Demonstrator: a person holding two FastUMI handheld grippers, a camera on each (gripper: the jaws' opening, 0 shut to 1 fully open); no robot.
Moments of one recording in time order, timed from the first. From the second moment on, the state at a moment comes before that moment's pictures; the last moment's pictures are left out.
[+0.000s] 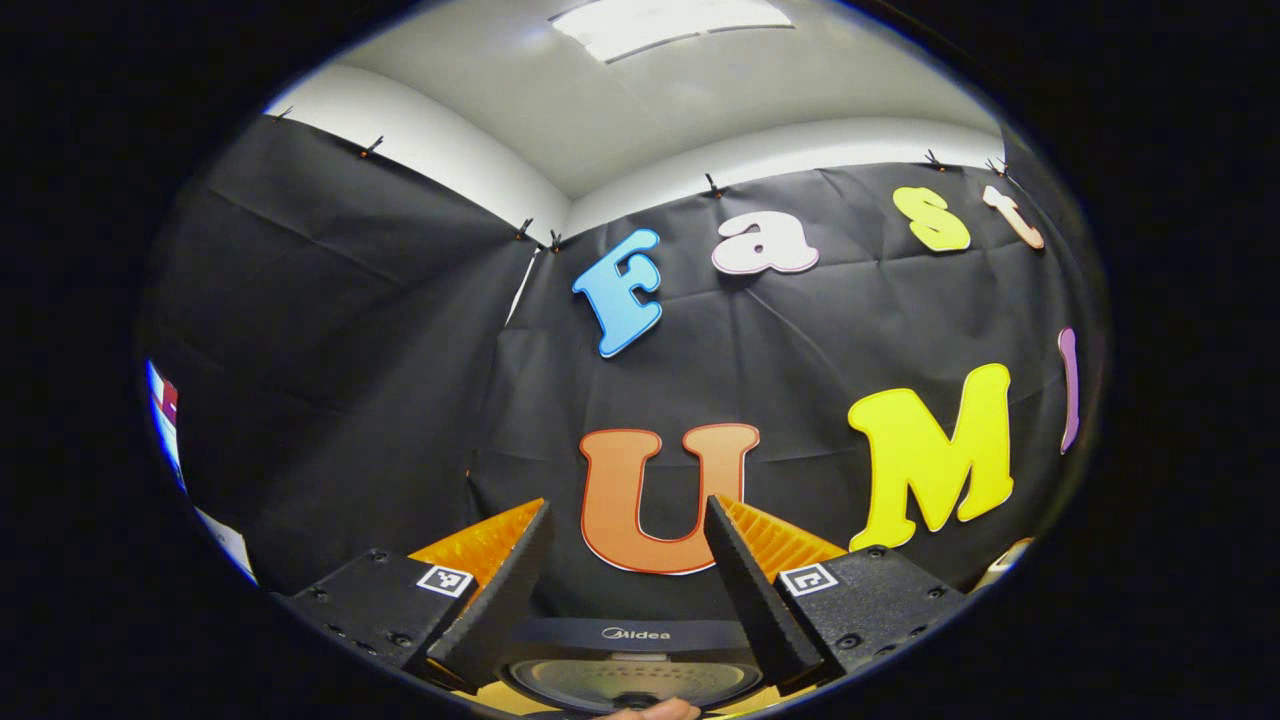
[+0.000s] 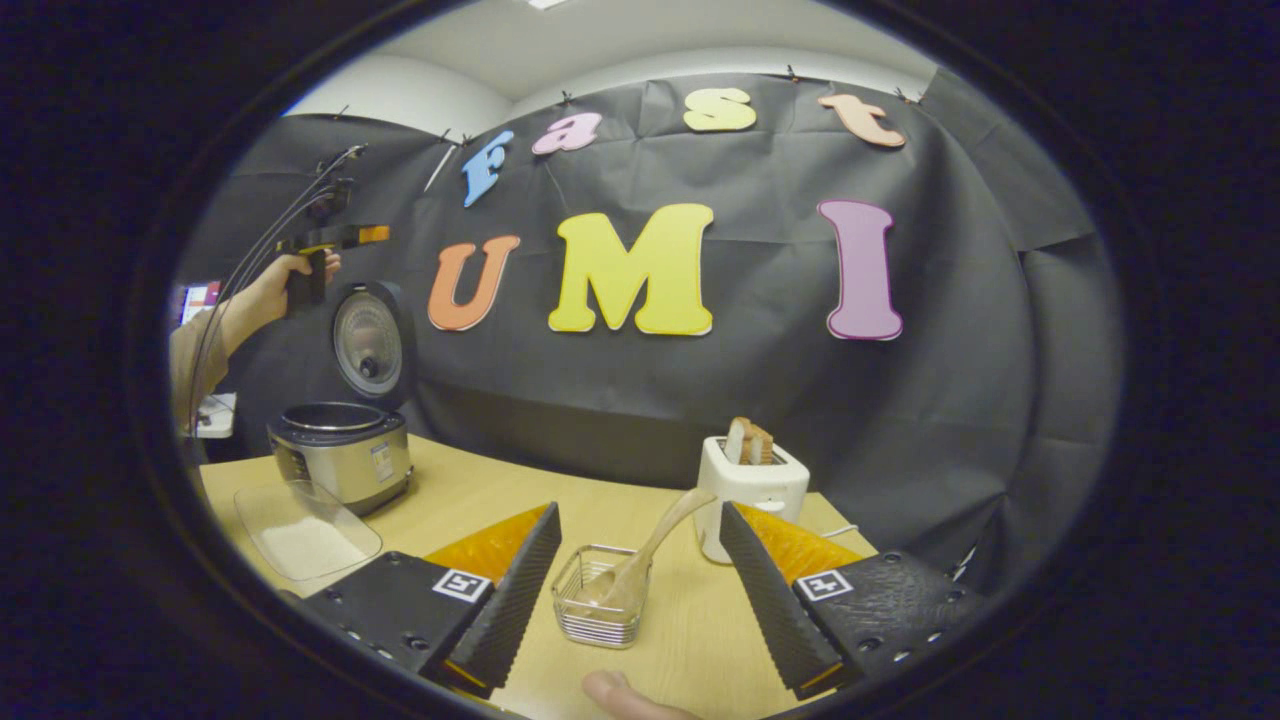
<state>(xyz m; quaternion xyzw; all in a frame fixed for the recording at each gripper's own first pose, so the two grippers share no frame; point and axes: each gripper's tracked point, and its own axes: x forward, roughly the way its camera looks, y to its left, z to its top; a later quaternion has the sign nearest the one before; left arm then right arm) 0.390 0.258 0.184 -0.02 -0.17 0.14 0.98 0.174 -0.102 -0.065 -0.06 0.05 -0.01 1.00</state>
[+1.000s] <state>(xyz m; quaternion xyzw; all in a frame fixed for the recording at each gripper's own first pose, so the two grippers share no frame) 0.426 0.270 0.104 -0.05 0.00 0.13 0.99 0.140 -0.066 -0.076 -0.05 0.04 0.03 1.00</state>
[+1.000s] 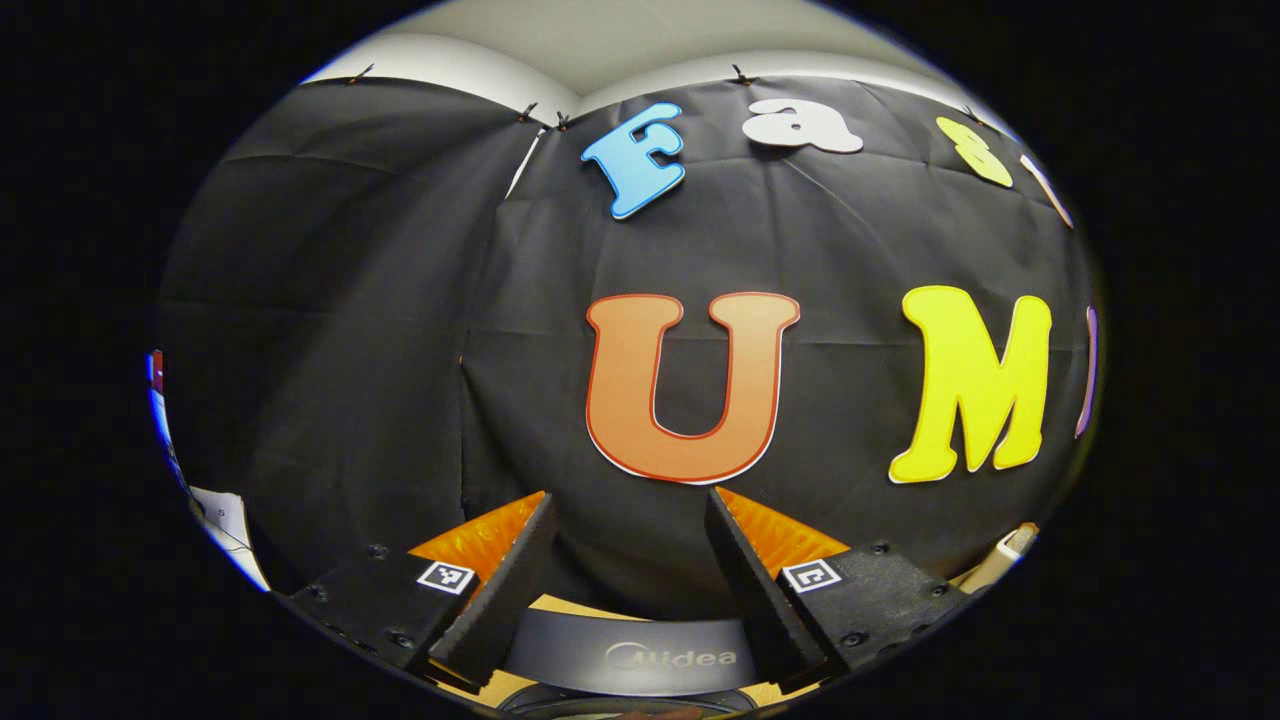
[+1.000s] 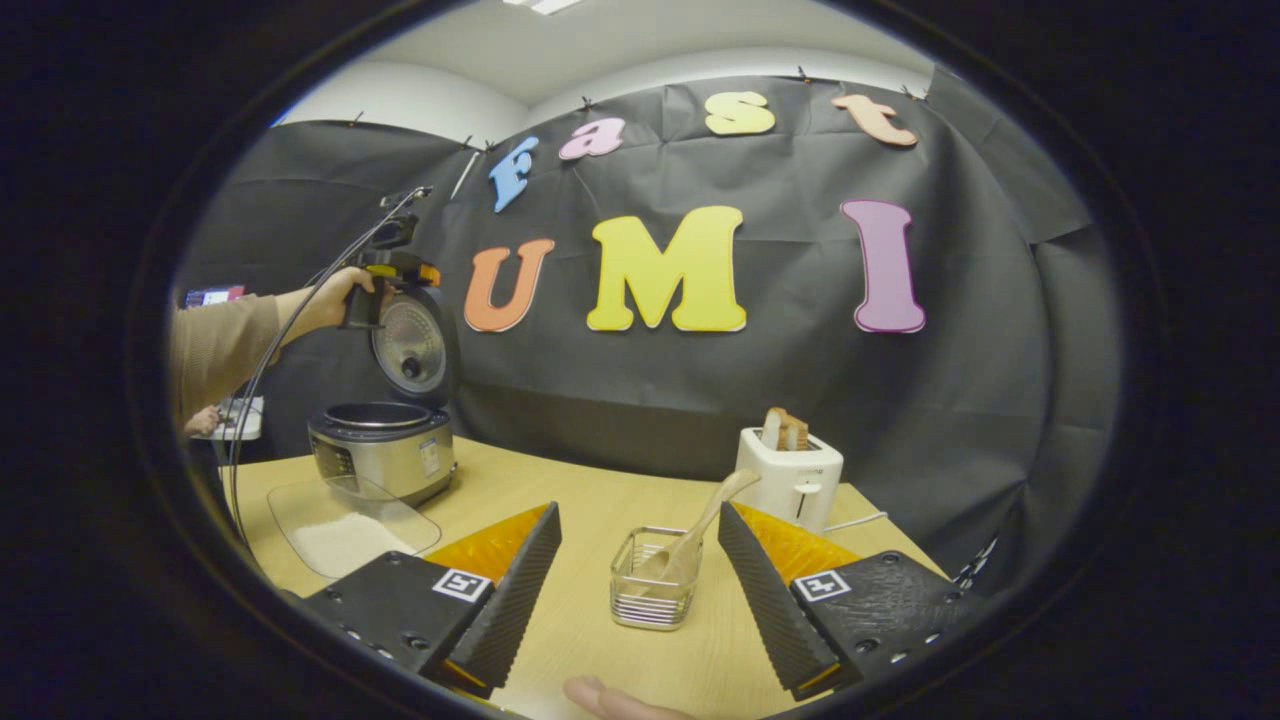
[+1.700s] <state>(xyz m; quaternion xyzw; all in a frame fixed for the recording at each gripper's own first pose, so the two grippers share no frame) 0.310 0.224 0.019 -0.03 0.05 0.09 0.99 0.082 -0.043 -0.085 0.05 0.05 0.04 1.00</state>
